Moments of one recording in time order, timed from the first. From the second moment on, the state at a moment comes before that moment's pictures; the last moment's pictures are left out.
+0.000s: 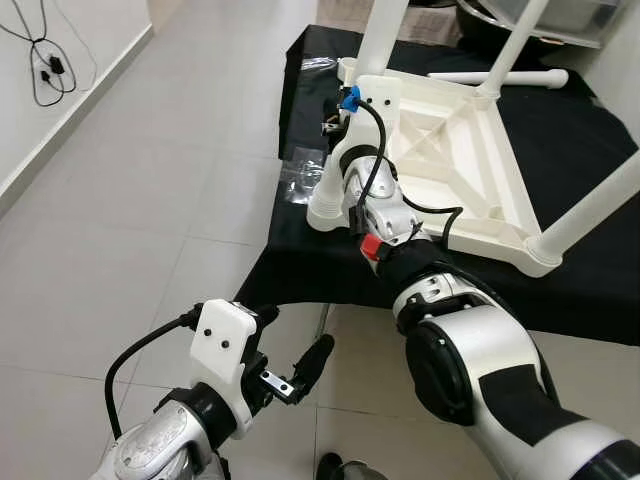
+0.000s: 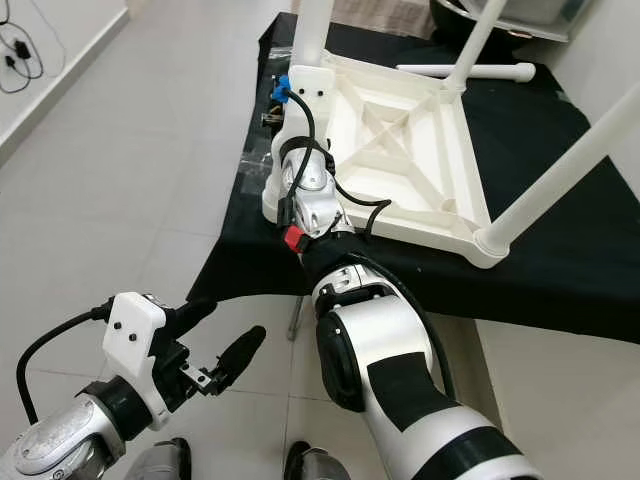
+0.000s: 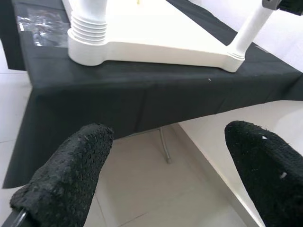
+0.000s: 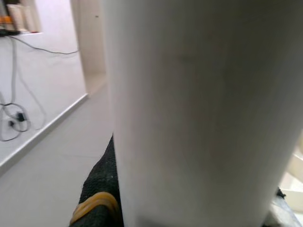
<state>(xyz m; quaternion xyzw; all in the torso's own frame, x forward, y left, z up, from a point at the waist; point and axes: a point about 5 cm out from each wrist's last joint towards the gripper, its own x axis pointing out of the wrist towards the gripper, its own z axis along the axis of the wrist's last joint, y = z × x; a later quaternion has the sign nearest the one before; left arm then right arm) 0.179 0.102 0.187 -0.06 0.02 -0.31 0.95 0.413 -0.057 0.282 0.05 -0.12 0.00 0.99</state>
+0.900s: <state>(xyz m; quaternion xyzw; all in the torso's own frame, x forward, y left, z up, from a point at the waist) 0.179 0.104 0.187 -0.06 0.02 -0.30 0.95 0.382 -0.029 0.276 0.10 -0.09 -0.31 0.94</state>
